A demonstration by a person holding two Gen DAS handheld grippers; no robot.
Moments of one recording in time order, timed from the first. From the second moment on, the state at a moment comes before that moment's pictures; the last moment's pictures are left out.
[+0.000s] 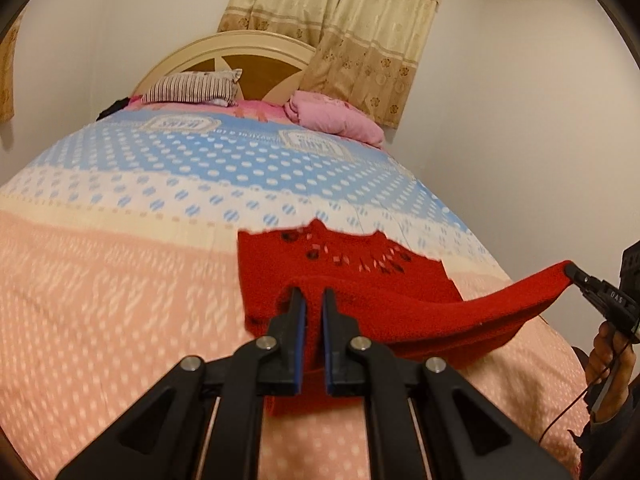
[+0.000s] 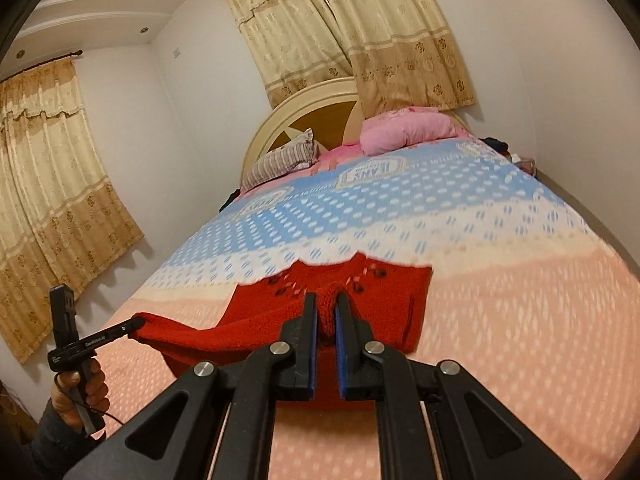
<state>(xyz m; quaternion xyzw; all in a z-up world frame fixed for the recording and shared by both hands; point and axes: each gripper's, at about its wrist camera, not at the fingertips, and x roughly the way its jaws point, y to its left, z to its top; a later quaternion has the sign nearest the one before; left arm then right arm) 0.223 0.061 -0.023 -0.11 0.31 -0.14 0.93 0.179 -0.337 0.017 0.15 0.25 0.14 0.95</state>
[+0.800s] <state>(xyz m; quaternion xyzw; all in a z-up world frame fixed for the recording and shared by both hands) 0.406 0.024 -0.101 -0.03 0.38 -0.08 0.92 0.392 -0.347 -0.079 0.14 0.34 0.06 0.93</state>
